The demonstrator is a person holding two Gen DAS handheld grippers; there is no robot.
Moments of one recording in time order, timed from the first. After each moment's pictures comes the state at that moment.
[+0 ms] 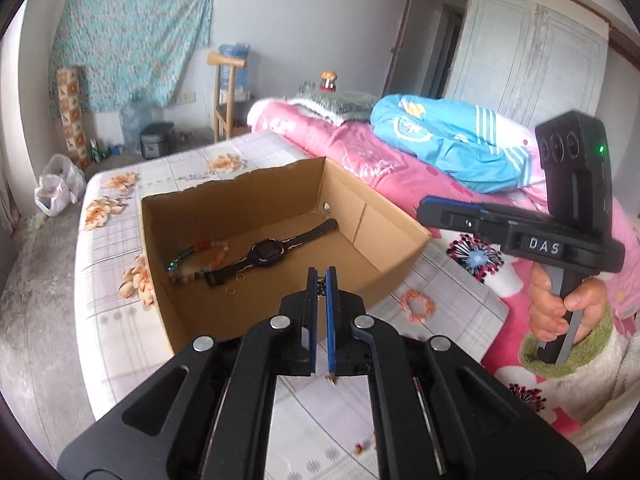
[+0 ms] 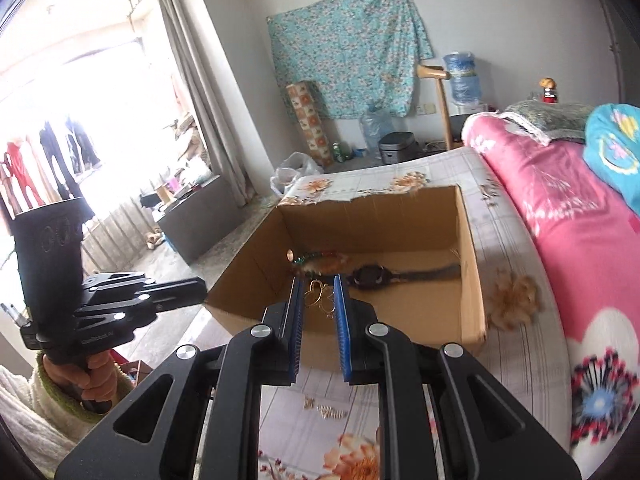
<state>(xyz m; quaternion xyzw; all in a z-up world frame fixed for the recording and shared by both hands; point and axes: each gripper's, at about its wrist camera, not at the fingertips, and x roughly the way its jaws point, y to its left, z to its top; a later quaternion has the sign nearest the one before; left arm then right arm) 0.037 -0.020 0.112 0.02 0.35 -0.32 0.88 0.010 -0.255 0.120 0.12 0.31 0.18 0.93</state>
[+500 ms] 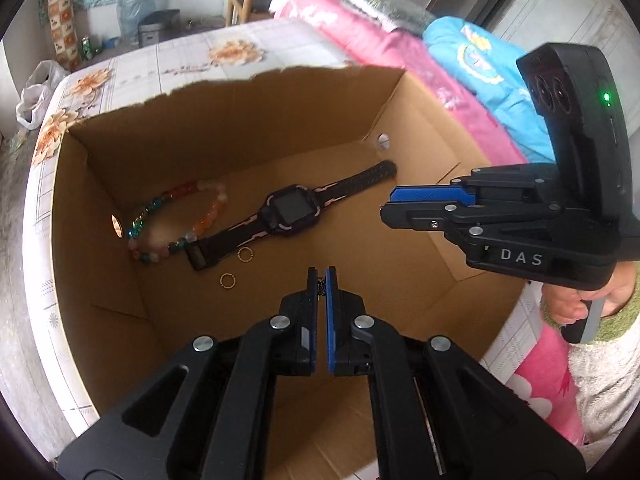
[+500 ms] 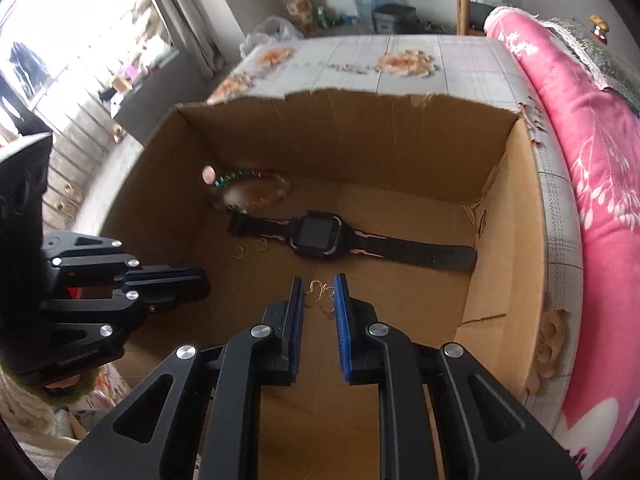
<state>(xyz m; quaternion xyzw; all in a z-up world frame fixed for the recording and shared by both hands) 0.166 -0.051 0.032 0.01 0.53 -0.29 0.80 0.173 -0.231 0.038 0.03 0.55 0.16 0.82</state>
